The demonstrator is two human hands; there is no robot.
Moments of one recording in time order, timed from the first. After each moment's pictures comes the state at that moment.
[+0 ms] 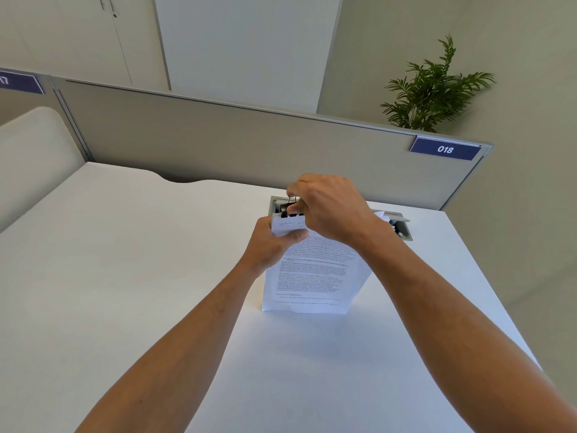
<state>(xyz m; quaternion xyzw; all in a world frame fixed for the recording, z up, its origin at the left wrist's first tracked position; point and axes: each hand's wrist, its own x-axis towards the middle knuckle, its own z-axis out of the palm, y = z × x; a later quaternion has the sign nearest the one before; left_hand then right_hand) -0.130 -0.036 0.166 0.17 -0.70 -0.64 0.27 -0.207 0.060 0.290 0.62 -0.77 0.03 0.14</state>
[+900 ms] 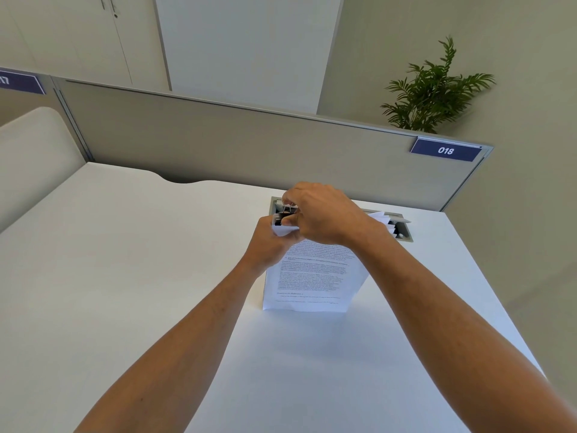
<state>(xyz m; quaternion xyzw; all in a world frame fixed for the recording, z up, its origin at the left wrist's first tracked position) -0.133 -0.036 0.171 0.16 -0.72 -0.62 0.28 -0.205 0.053 0.283 0.60 -0.80 0.02 0.01</state>
